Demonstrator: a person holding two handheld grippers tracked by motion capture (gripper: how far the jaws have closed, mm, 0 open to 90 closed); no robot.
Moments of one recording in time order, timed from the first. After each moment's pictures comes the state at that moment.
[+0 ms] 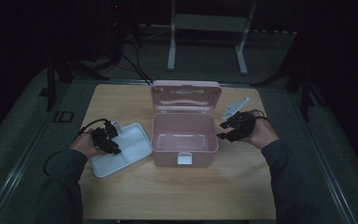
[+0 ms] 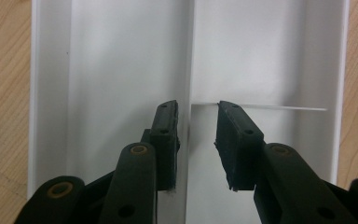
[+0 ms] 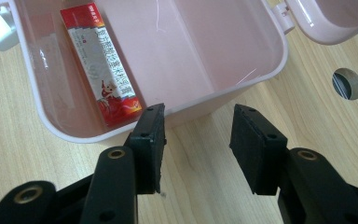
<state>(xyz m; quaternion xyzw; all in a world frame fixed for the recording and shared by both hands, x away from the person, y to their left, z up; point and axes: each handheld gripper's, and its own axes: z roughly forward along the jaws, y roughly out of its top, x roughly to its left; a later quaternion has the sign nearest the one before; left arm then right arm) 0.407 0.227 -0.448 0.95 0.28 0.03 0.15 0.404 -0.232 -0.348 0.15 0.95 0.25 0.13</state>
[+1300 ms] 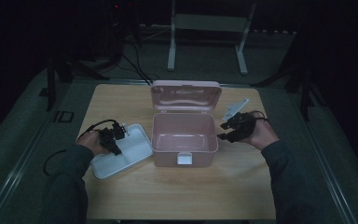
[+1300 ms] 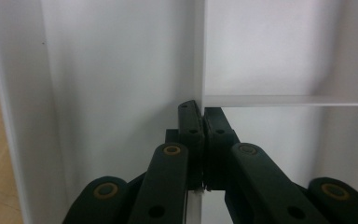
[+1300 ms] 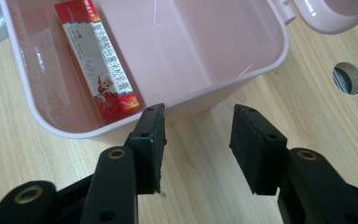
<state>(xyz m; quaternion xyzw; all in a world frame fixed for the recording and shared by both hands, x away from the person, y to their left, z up) 0.419 0.206 -0.461 0.96 0.26 0.01 0.06 0.404 -0.233 -0.353 0.16 0.95 0.24 0.14</state>
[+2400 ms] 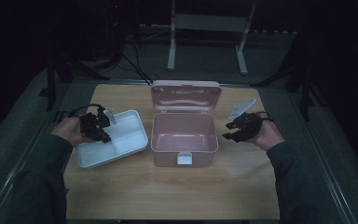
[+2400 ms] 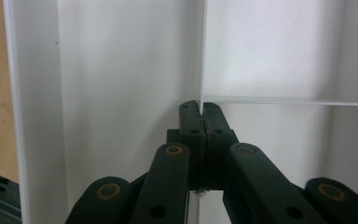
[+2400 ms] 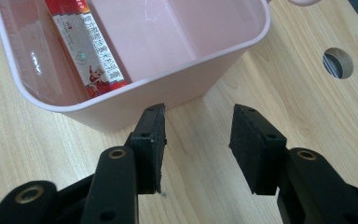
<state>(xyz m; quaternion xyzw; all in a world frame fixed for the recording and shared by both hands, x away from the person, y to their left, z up) 0.391 0.229 -0.355 0.97 0.19 0.06 0.10 0.404 -0.251 -0.352 0.18 0.94 0.25 0.14</state>
